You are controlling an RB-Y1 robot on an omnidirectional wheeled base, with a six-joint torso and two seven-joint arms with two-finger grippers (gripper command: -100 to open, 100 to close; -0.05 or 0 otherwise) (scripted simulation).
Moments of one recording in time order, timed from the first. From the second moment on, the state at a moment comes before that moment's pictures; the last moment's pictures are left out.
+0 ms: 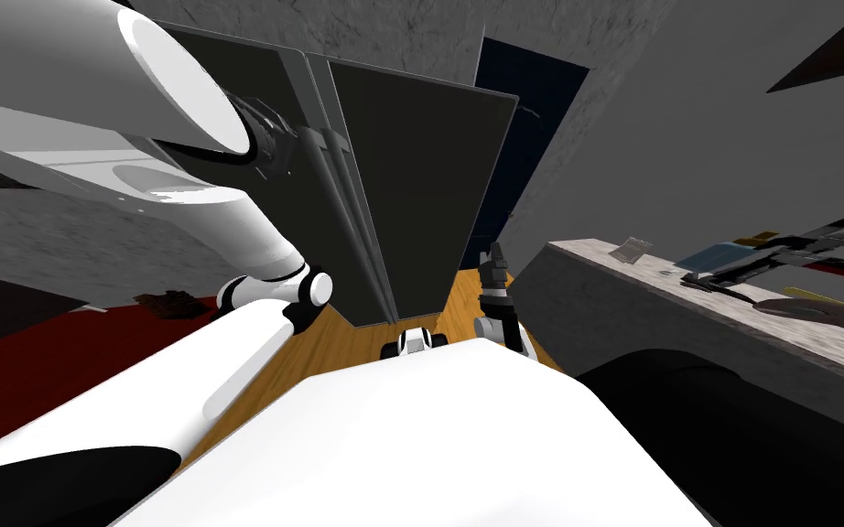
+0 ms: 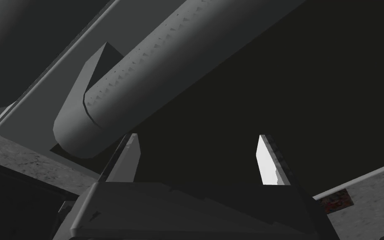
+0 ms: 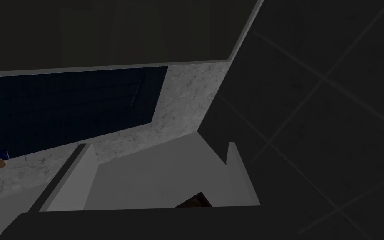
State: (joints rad) left arm -1.19 0.37 0.16 -2.04 -0.12 1.77 -0.51; right arm 0.54 0.01 -0.06 -2.29 -0.01 -0.41 0.10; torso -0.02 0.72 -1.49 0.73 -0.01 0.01
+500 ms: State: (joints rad) left arm -1.28 0.39 0.16 -2.09 -0.10 1.77 -0.56; right arm 0.54 0.01 -0.06 -2.29 -0.01 -0.41 0.10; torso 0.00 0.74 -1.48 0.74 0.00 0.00
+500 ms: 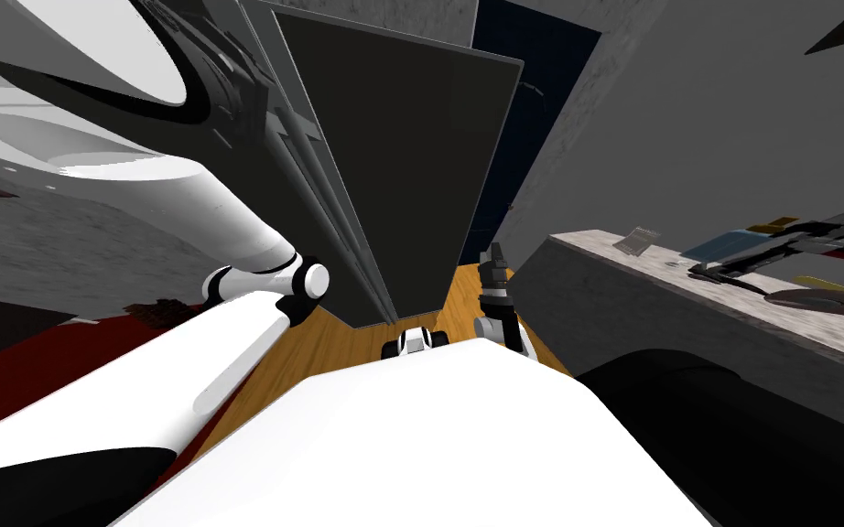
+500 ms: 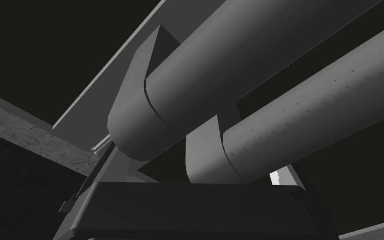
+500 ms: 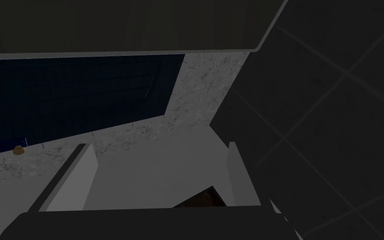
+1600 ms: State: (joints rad) left arm -1.33 0.40 0.16 -2.12 -0.09 1.98 -0.60; right arm 0.54 0.01 -0.06 -2.29 -0.01 -0.41 0.10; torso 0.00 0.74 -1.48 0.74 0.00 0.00
